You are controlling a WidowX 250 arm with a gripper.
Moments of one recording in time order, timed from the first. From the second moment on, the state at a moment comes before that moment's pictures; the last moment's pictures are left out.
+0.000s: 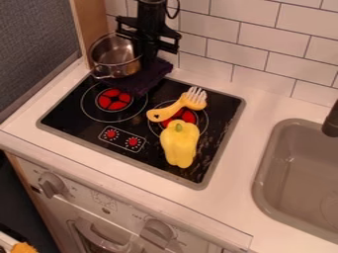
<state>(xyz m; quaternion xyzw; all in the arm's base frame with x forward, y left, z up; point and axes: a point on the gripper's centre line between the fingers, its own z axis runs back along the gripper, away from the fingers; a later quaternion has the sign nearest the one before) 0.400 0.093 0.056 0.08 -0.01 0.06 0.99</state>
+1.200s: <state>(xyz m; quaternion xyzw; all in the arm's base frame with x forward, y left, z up) 0.371 0.074 0.109 0.01 -0.05 0.03 1.00</state>
